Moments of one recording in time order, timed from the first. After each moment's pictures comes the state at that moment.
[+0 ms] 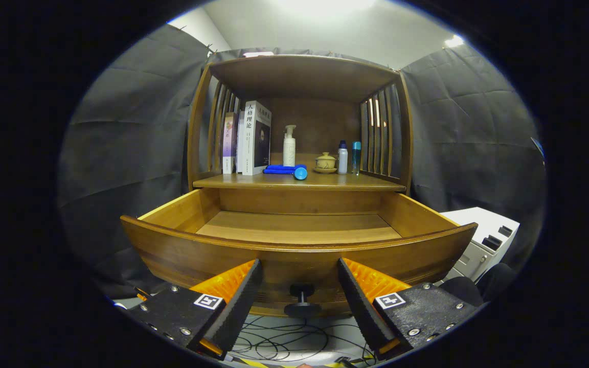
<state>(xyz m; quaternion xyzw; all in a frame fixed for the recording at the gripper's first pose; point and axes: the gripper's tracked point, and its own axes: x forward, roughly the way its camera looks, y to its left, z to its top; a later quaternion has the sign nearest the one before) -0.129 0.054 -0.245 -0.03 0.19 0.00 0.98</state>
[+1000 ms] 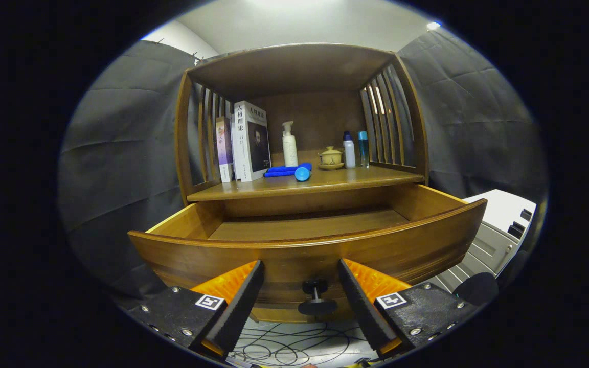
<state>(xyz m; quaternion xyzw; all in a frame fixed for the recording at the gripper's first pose) -0.066 0.053 -0.257 0.02 0.20 0.02 0.98</state>
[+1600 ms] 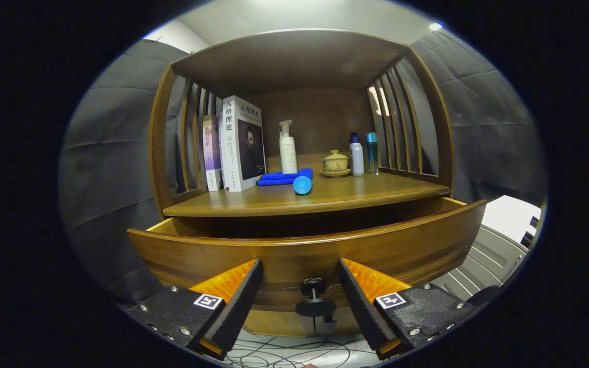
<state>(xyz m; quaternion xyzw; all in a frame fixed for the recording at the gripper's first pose) 0.016 0.059 -0.273 0.02 0.18 0.02 0.98</state>
